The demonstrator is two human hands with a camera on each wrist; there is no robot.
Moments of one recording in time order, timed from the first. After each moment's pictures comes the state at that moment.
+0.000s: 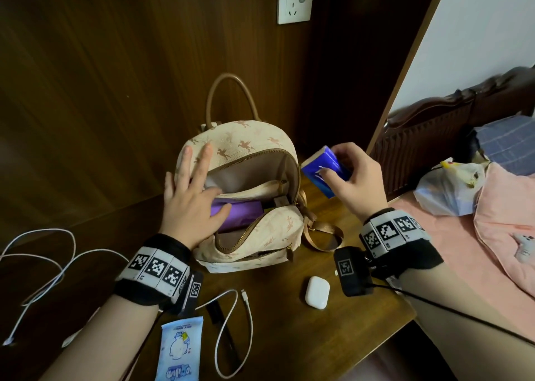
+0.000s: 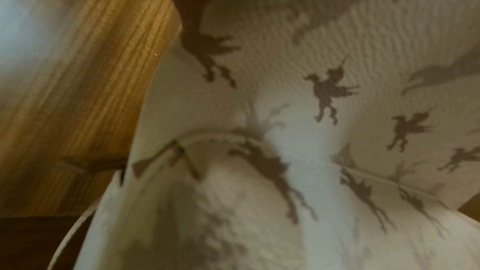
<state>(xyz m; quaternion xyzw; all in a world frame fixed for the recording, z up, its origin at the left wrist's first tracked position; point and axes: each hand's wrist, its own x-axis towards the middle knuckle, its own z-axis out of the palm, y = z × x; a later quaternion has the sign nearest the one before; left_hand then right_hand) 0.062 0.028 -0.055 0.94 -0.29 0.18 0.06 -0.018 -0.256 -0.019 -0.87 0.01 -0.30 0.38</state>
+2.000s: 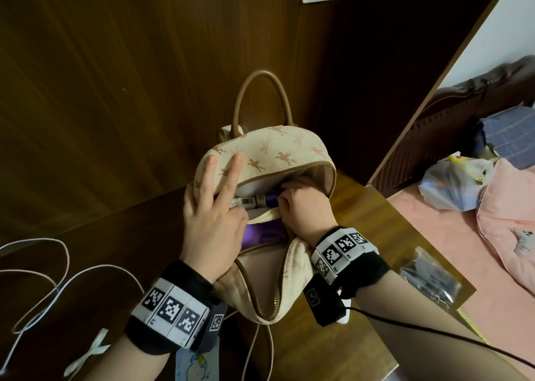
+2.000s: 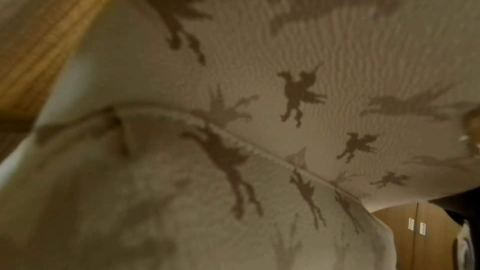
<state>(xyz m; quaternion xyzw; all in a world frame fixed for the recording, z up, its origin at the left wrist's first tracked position) 0.059 0.024 -0.046 0.93 -0.31 0.17 0.09 0.062 -0.162 -0.076 -0.99 0.04 -0.07 0.14</state>
